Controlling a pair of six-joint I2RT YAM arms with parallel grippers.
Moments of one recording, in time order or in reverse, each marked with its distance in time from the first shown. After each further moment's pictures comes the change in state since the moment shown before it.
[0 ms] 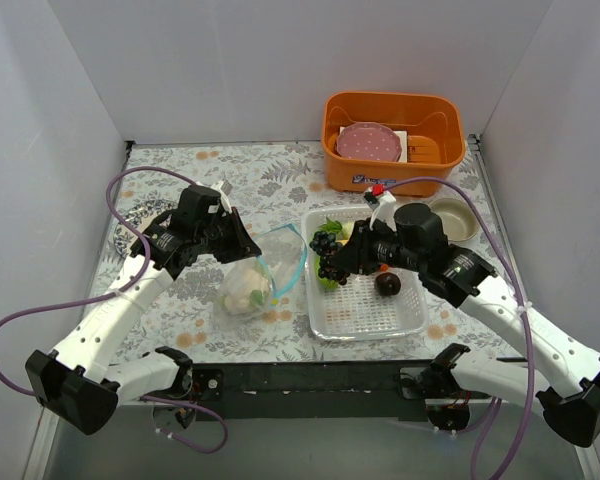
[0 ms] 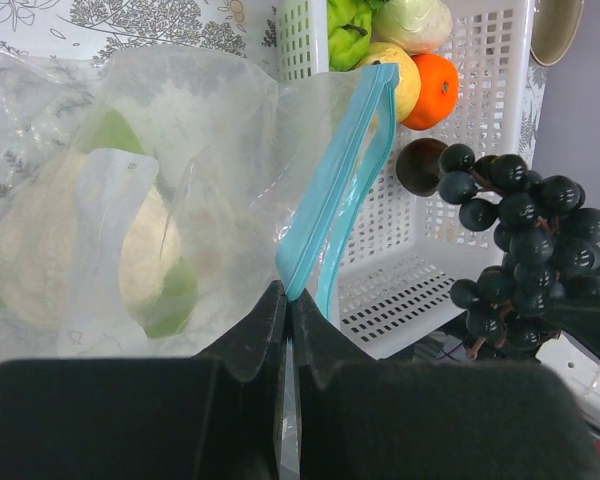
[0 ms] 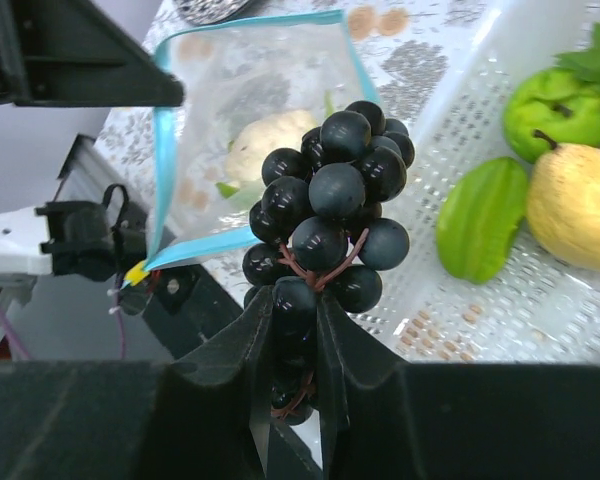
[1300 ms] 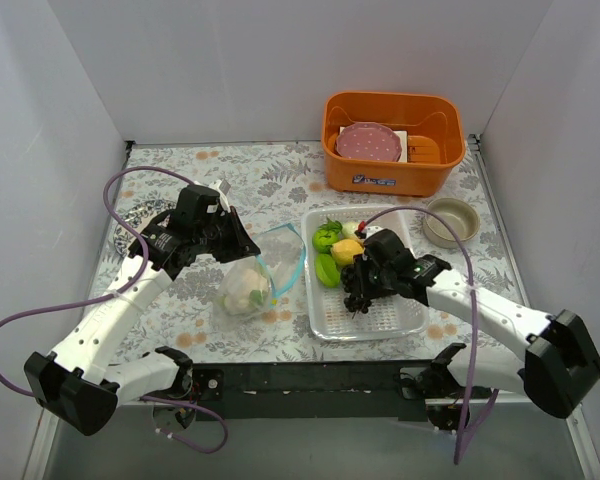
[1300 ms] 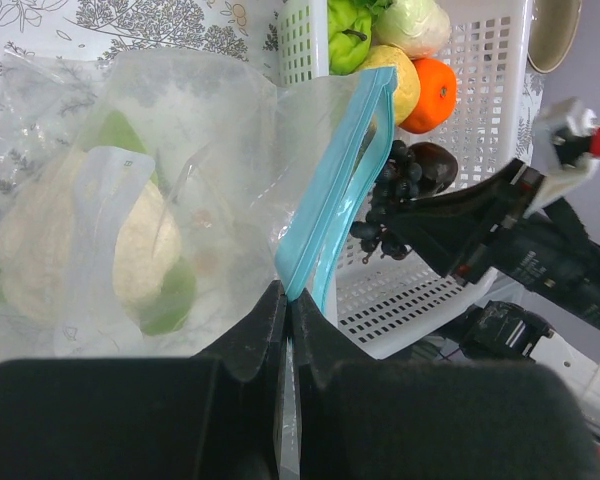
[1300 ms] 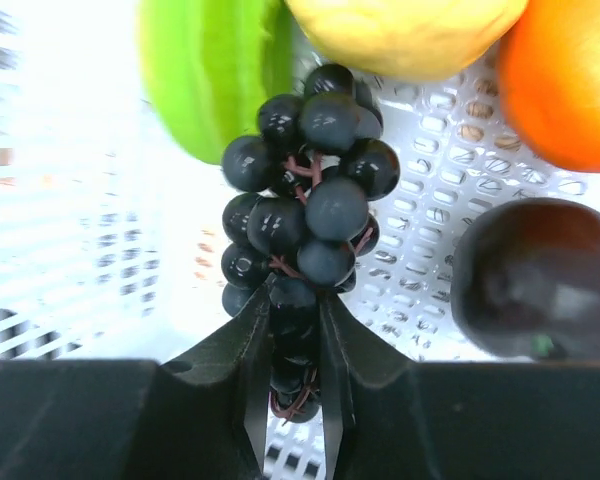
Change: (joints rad) left arm 0.000 -0.005 0.011 -0.011 -0.011 -0.010; right arm -0.014 0.249 -0.231 -0.044 0.223 -0.068
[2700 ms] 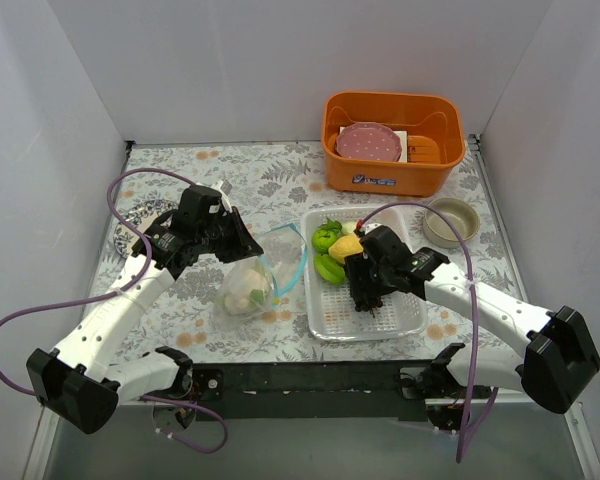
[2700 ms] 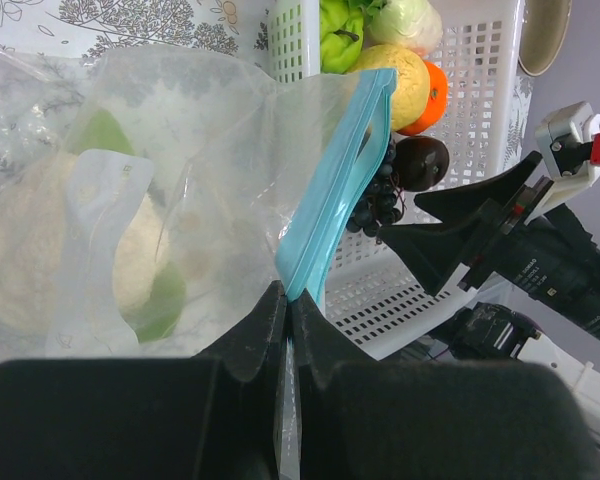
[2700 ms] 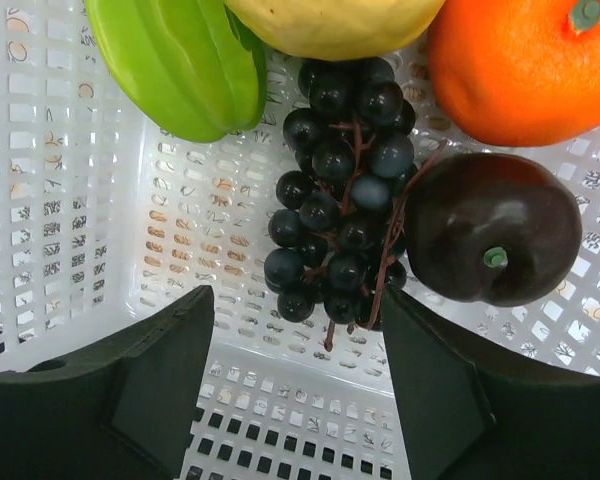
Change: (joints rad) left arm 0.000 0.010 -0.022 0.037 0.019 -0.026; right arm 0.024 -0.012 0.086 -0.159 0.095 -0.032
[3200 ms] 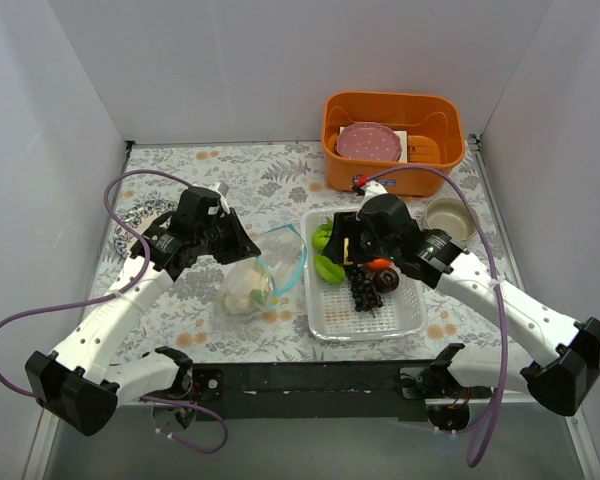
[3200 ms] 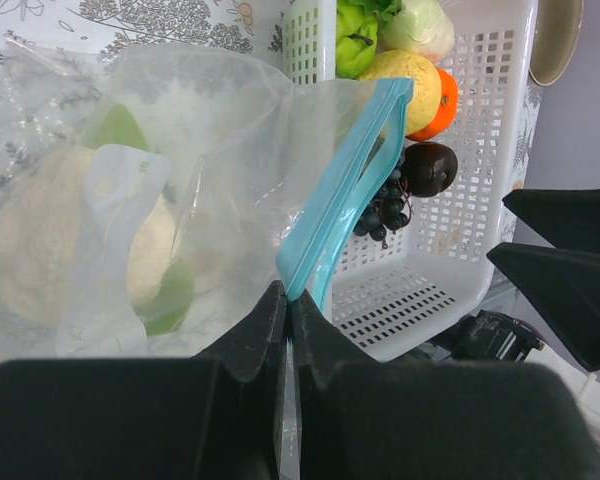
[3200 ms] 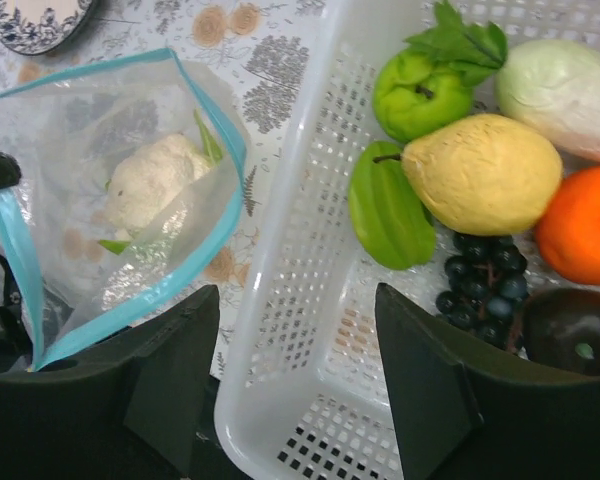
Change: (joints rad) left arm 0.000 -0.020 -0.006 -0.024 -0.035 -0.013; right arm 0.060 0.015 0.314 0.085 -0.042 0.148
